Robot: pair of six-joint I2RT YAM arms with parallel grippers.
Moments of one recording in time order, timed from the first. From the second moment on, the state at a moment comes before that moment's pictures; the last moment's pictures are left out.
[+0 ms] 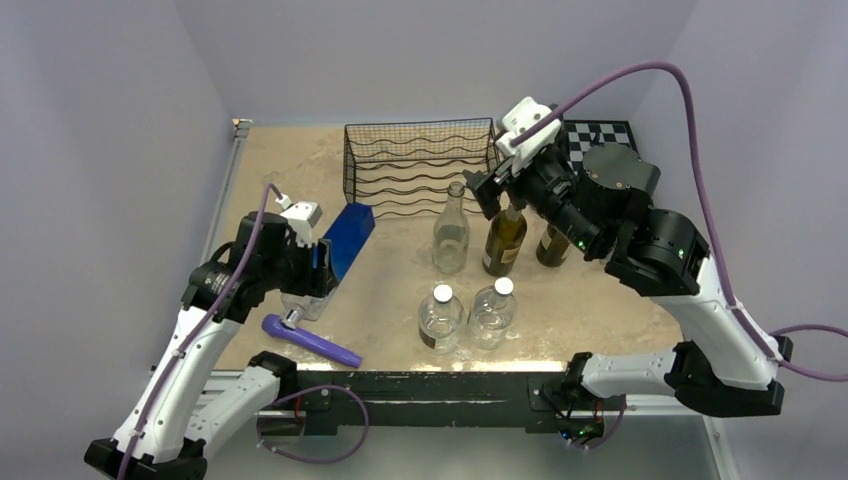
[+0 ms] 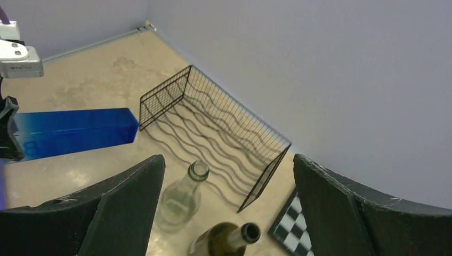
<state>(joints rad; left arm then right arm) -0.34 0.81 1.04 -1.07 0.11 -0.20 1.06 1.20 1.86 -0.70 0.45 -0.39</state>
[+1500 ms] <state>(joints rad) -0.45 1.07 0.57 -0.16 -0.11 -0.30 0.85 0.98 1.57 -0.75 0.32 0.02</state>
